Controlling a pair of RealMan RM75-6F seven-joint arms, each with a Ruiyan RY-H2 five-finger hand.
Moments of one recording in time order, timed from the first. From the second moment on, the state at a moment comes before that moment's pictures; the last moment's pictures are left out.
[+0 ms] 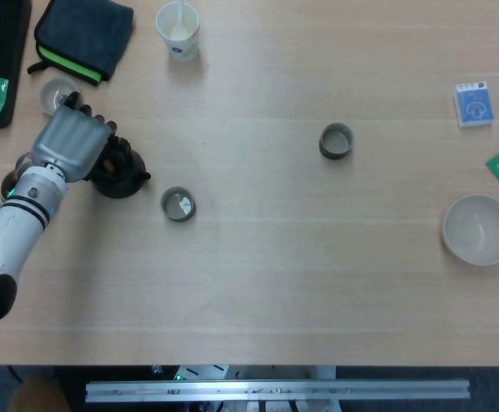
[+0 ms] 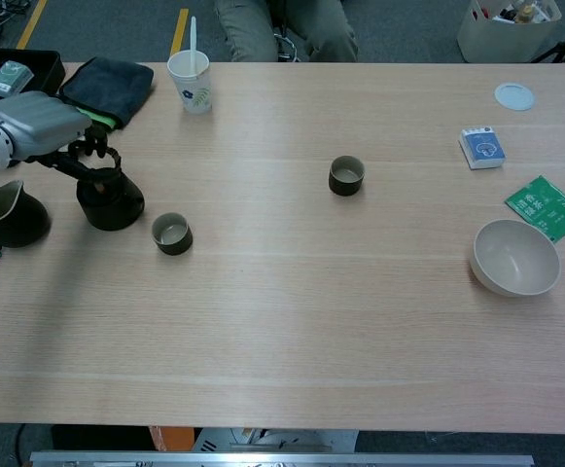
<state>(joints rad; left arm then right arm) -0.89 -1.25 0.11 -1.59 0.82 0.87 0.61 0.06 -1.10 0.04 -1.55 -1.60 1.54 0.17</state>
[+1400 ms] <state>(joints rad) -0.89 -1.26 0.09 -1.66 0.80 0.81 0.65 0.05 -1.09 0.04 -1.53 -1.58 1.56 0.19</state>
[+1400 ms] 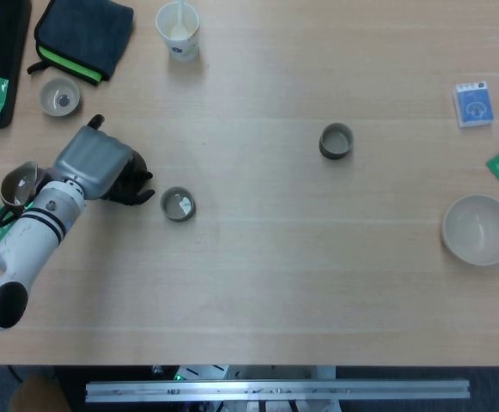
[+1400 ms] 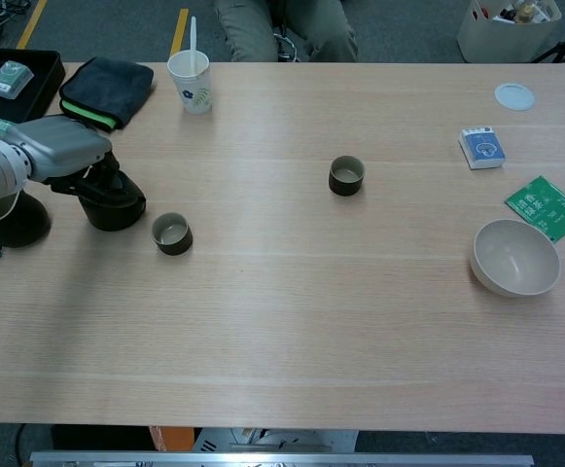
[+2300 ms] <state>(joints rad) -0.80 -1.25 0.11 -1.66 0.90 0.88 0.54 0.05 -1.09 0.04 -1.54 -1.59 1.55 0.18</state>
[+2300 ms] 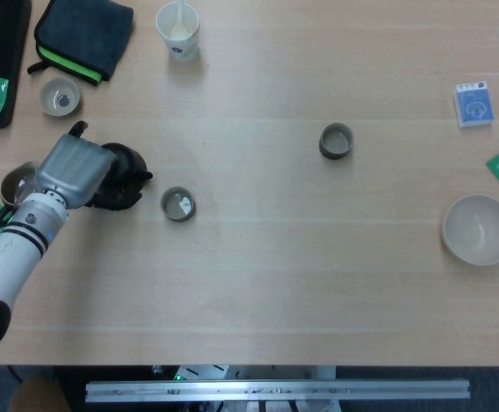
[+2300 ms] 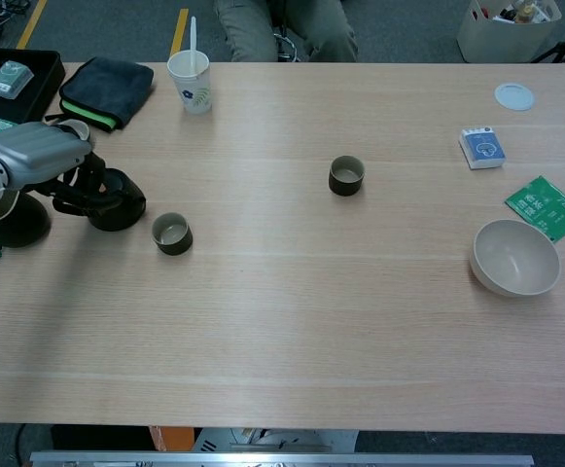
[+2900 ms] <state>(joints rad) -0.74 -1.27 0.10 -1.65 0.95 0.89 0.50 0.05 -1.09 0.04 -1.55 -1.59 1.56 0.17</state>
